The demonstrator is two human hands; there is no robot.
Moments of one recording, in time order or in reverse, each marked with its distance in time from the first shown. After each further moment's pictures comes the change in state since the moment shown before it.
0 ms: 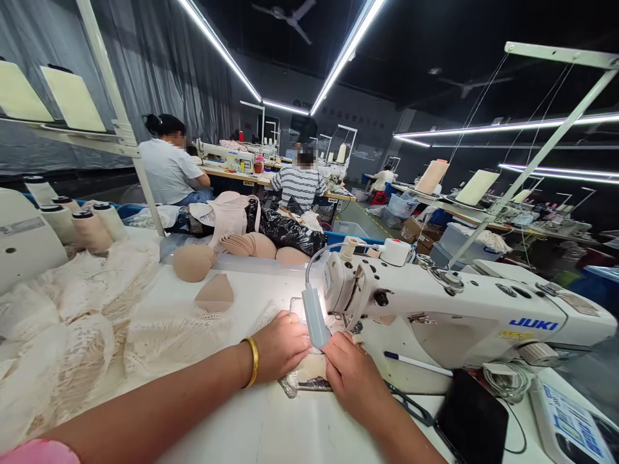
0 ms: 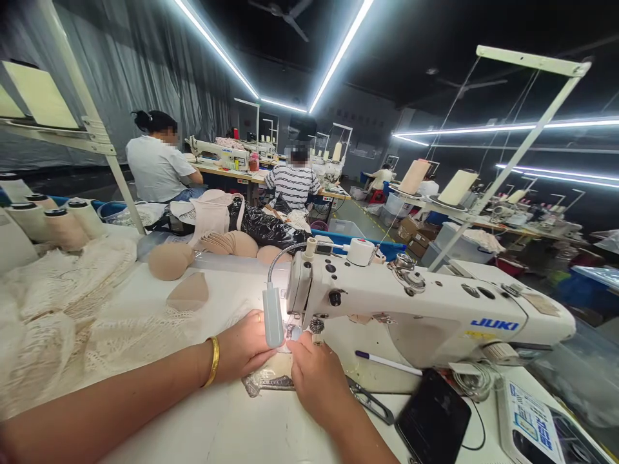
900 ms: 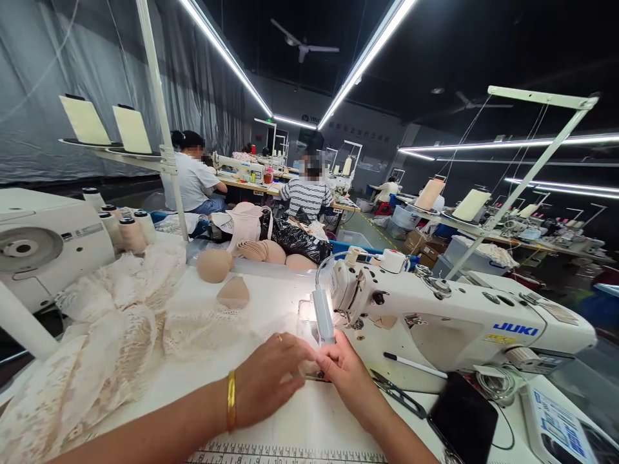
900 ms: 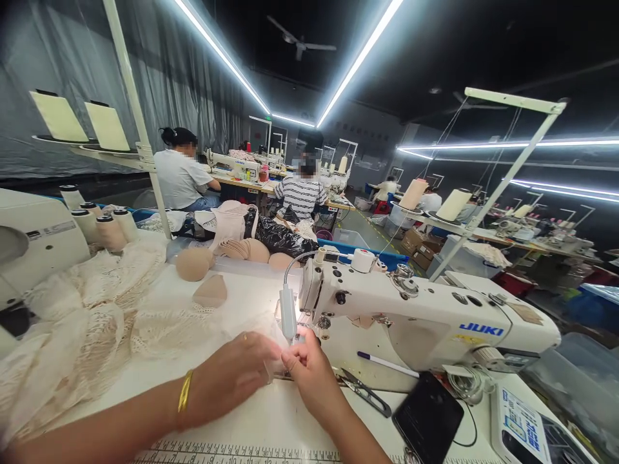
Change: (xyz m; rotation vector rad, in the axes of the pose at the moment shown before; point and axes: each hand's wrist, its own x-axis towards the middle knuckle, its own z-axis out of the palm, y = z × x) left_hand -0.049 0.070 -0.056 -0.486 0.090 -0.311; right_hand 0.007 -0.046 -0.012 1.032 -0.117 0.528
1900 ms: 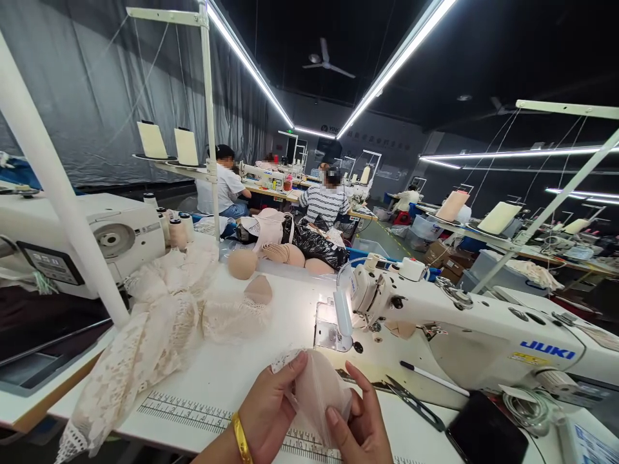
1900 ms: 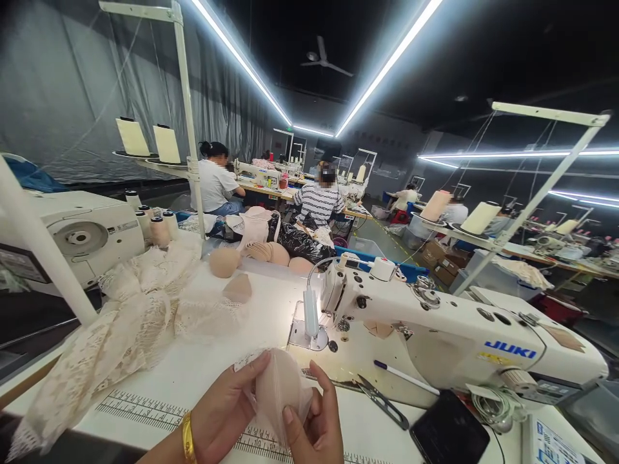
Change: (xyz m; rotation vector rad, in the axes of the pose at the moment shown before) left_hand -0.024 0.068 0.018 -1.622 0.660 -0.769; right_hand -0.069 0.044 0.070 0.435 0.379 -0.123
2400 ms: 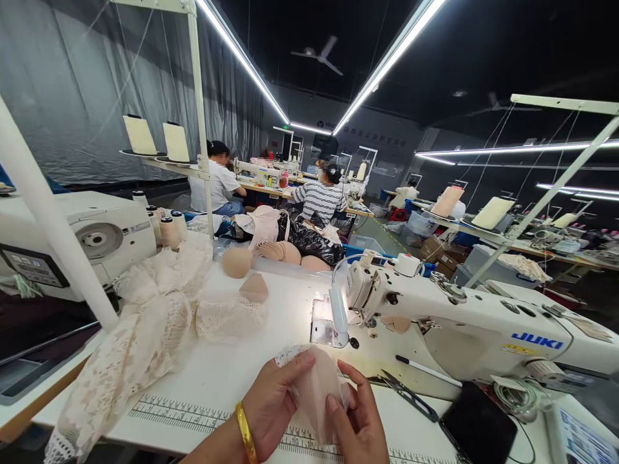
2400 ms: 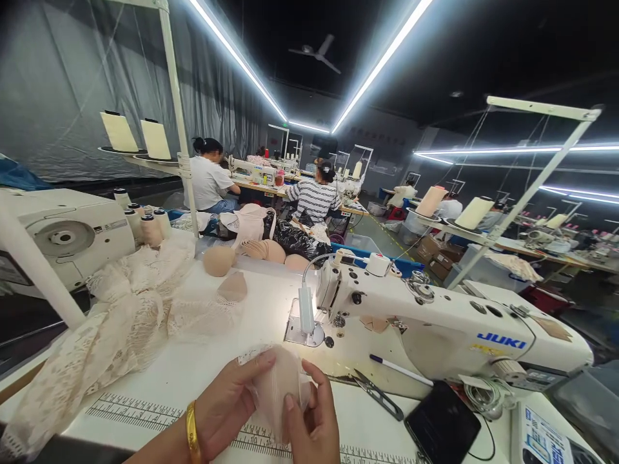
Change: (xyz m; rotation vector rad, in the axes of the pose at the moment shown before) left_hand 0.005 0.005 0.010 0.069 -0.035 -0.058; right_hand 0.005 -0.017 0.004 0.002 0.084 0.073
